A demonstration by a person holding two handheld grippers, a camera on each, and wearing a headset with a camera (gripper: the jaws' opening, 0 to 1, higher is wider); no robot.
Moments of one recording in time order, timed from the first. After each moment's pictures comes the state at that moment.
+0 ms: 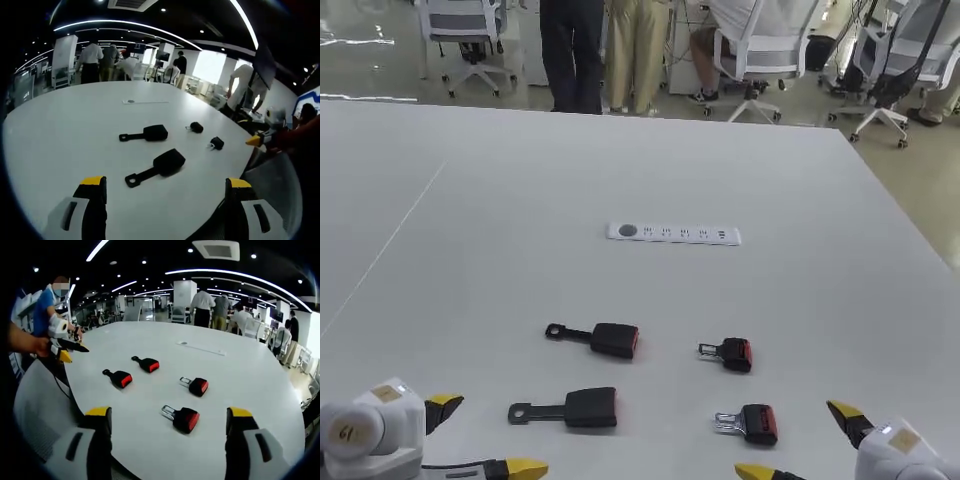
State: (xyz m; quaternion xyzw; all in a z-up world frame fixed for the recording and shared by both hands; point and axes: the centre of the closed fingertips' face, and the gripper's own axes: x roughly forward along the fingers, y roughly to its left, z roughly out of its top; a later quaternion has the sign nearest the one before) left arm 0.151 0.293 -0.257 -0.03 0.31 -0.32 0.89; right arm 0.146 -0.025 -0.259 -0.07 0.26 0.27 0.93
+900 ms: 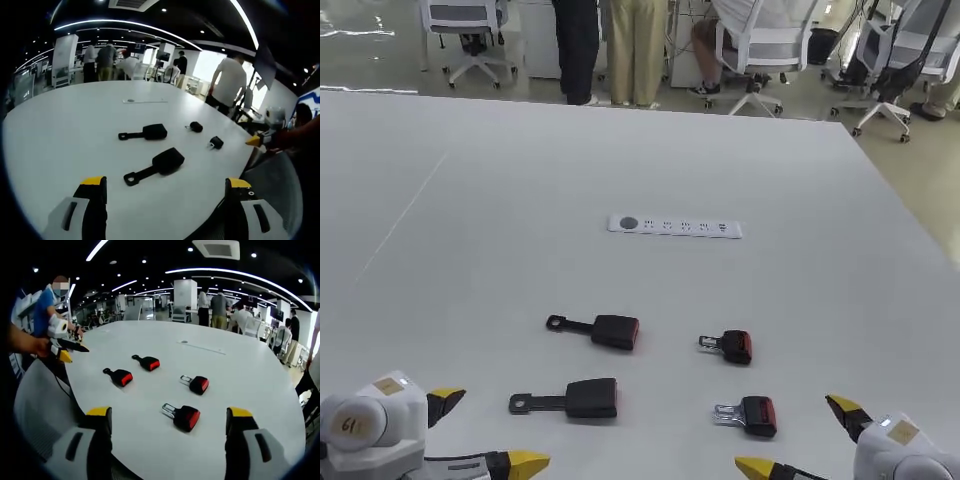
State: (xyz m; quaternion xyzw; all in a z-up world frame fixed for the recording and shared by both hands) left arm 0.145 0.291 -0.260 -0.03 0.32 -0.32 0.89; right arm 0.142 -0.025 -0.262 -0.07 0.26 0.27 0.92
